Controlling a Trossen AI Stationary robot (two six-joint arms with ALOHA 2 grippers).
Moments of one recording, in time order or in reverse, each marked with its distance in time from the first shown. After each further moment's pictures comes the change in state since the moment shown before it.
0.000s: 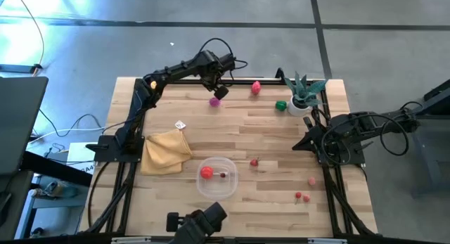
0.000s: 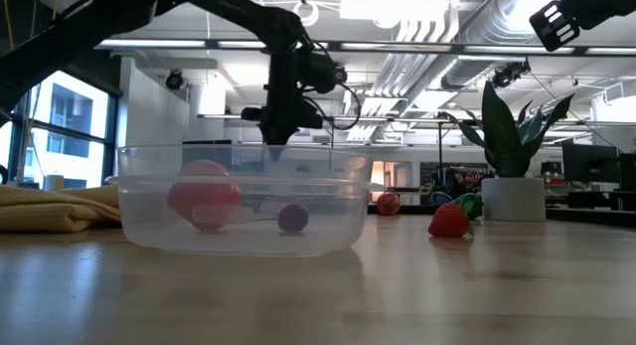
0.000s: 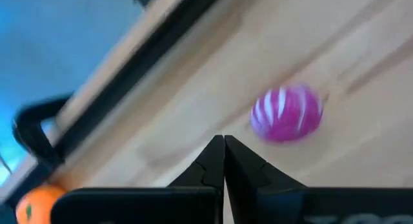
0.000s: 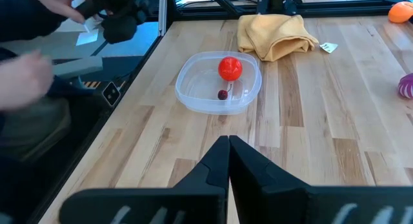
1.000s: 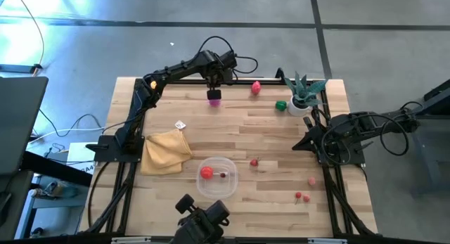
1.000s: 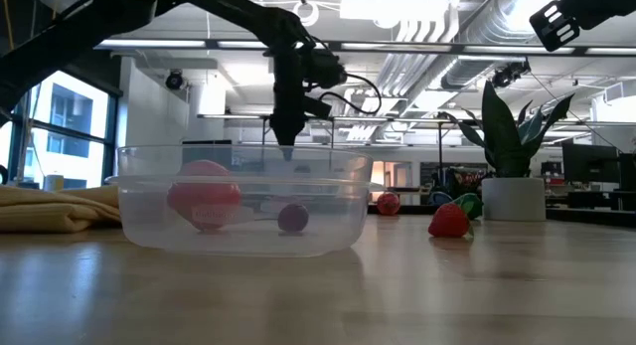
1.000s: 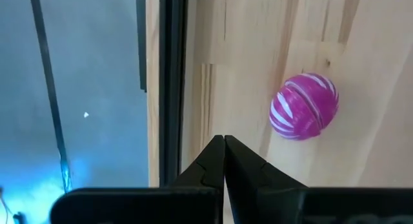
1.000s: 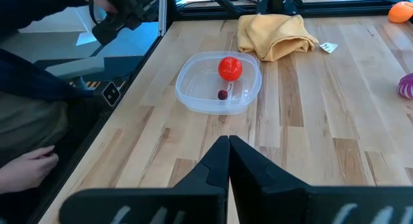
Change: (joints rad) left arm 0.001 0.000 -0.001 0.118 0.007 0.759; right arm 0.000 0.000 0.000 0.000 0.000 0.000
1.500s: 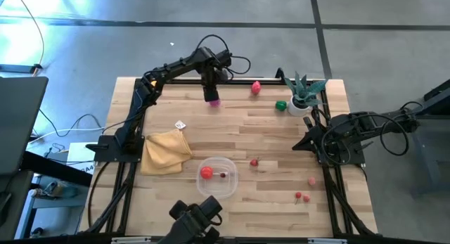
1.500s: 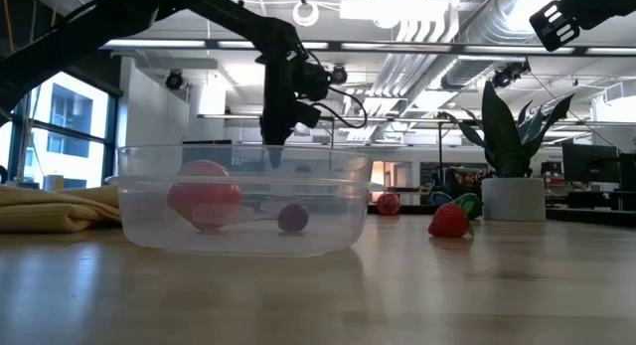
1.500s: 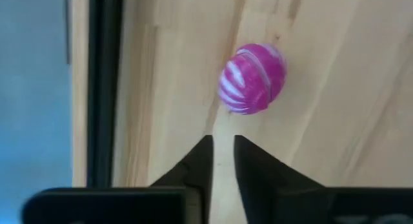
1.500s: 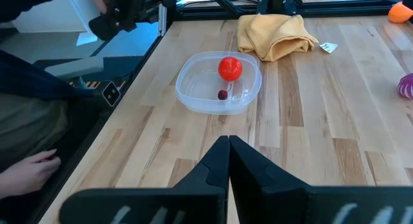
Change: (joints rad) left arm 0.052 0.016 -0.003 -0.139 0.221 -0.091; right arm 0.000 0.000 0.000 0.000 0.000 0.001
